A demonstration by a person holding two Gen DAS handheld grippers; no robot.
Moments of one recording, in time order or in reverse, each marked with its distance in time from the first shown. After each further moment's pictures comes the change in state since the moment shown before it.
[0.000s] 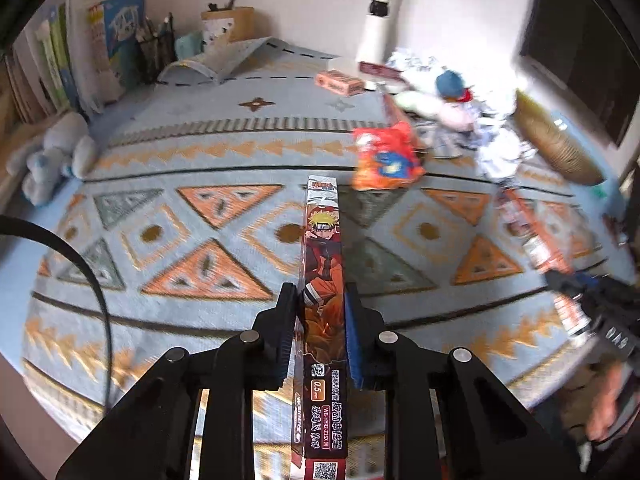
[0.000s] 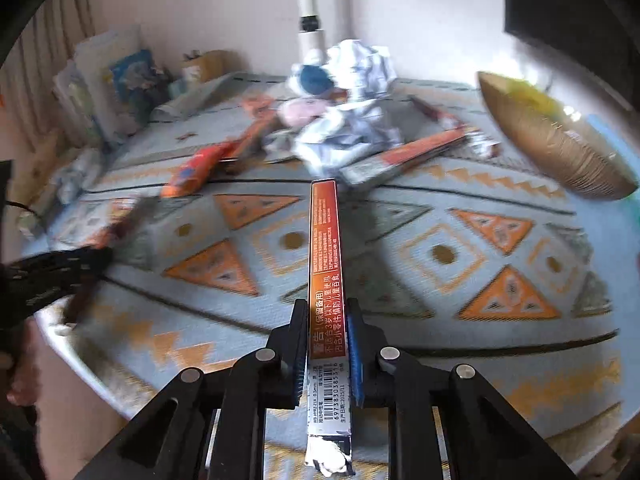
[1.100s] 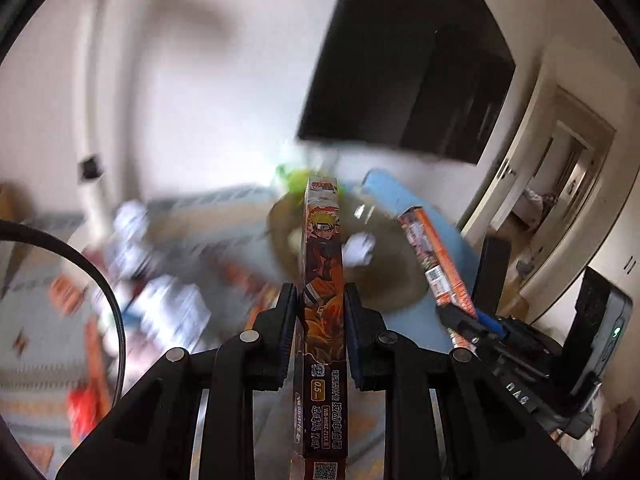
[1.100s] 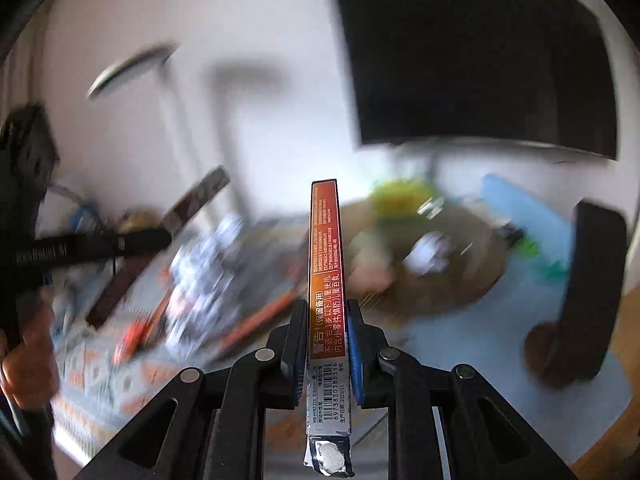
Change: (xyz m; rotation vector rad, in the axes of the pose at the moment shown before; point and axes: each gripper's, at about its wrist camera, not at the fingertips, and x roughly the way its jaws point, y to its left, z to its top) left arm -0.023 -0.264 0.191 0.246 -0.186 -0.480; right arm -0.124 -0.156 0.082 0.194 -0.402 -0.171
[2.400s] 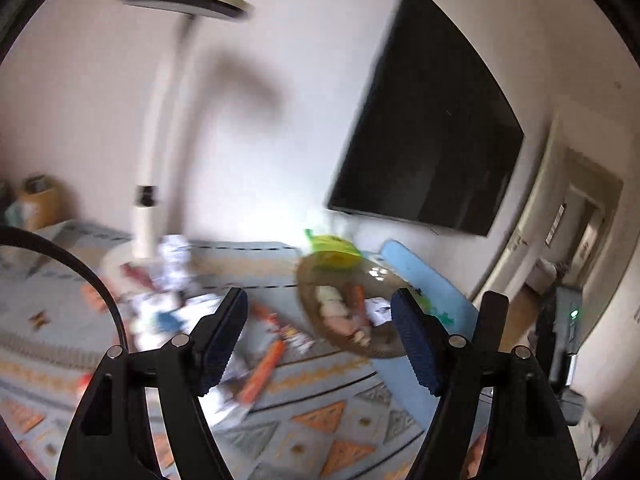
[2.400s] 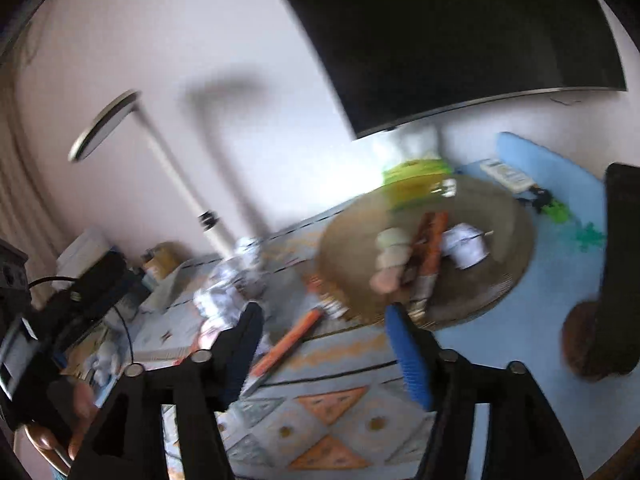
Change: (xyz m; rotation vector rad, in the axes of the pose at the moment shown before) left arm -0.093 0.025 -0.050 -0.118 -0.276 0.092; right arm 0.010 -0.005 0.017 0.172 0.092 0.179
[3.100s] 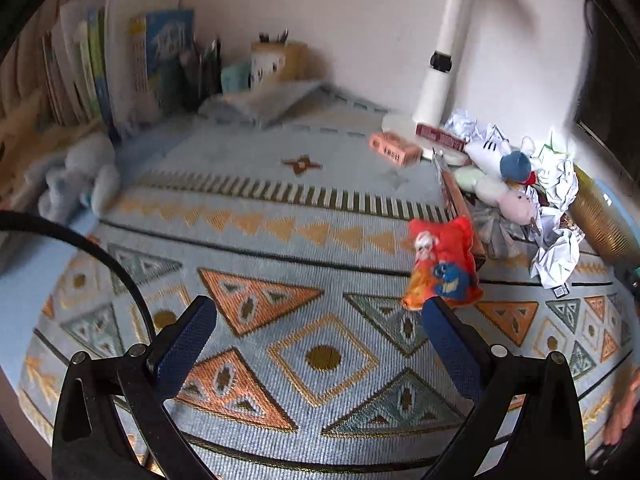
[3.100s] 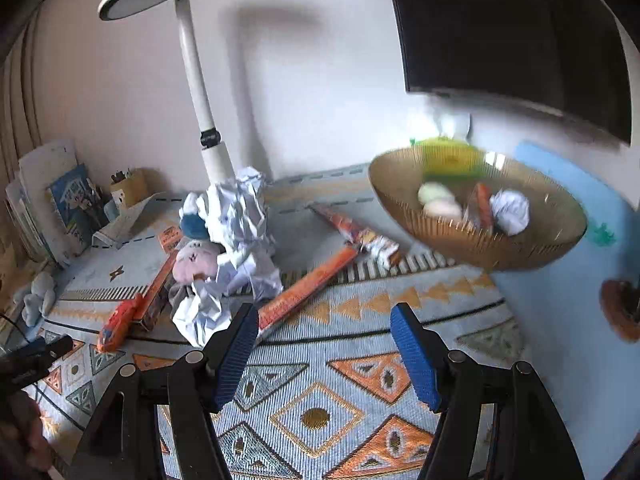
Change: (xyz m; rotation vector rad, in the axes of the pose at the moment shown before) left arm -0.039 0.211 -0.110 -0.132 0.258 0.589; right arm 0.088 0.078 -0.090 -0.176 0.006 -0.186
